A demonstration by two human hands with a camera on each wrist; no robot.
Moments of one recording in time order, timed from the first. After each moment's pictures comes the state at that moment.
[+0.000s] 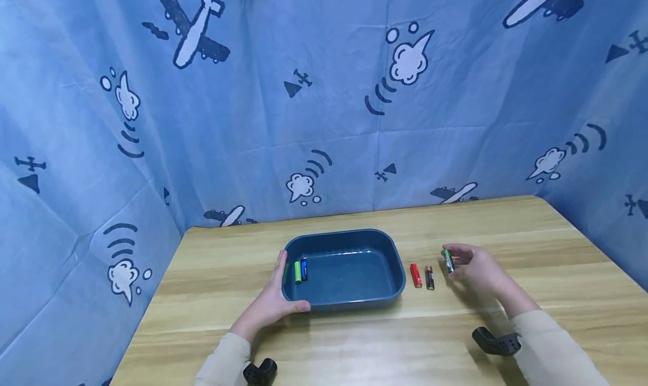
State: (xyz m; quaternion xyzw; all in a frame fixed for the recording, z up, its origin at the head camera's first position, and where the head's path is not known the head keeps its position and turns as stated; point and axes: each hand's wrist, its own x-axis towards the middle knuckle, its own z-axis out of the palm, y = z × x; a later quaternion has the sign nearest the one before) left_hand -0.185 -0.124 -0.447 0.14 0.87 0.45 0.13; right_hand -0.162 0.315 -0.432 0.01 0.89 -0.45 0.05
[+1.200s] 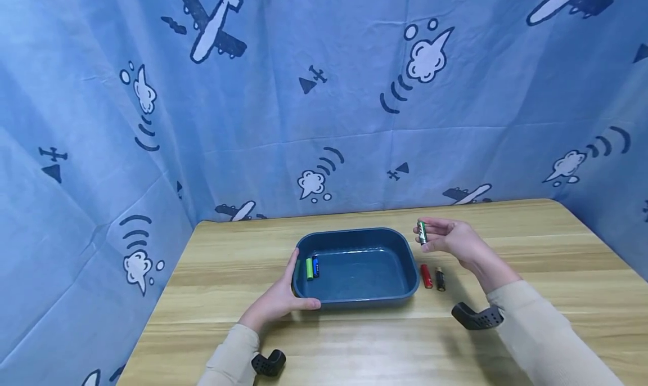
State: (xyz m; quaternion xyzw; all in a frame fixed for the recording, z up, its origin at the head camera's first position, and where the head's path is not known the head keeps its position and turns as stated) left_hand -0.190 -0.129 -0.446 0.14 0.85 0.48 0.18; right_hand -0.200 0.255 -0.377 0.01 0.80 -0.60 0.08
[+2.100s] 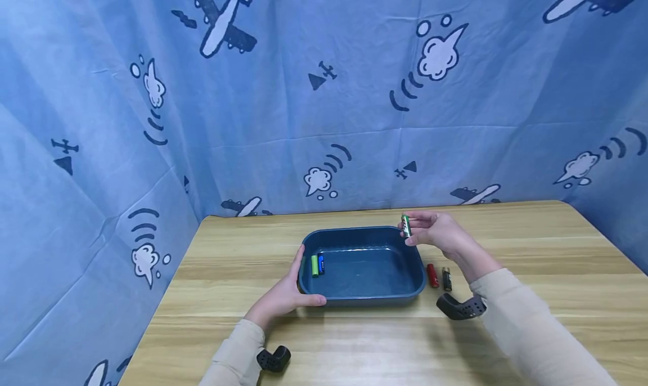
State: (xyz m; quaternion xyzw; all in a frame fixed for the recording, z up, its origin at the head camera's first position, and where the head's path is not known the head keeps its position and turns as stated) left_hand -0.191 -0.131 -0.448 0.14 0.84 0.49 0.19; right_hand -0.220 0.218 -0.365 -0.01 0.79 -0.60 0.12
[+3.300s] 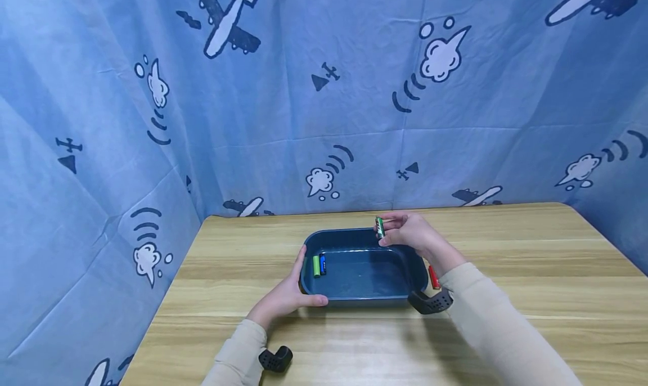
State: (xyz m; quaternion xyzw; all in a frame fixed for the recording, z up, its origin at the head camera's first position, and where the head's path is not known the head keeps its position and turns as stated) left_hand -0.191 -0.131 -0.447 0.15 0.84 0.48 0.19; right_hand -0.235 0.171 -0.371 0.00 0.80 -0.59 0.12
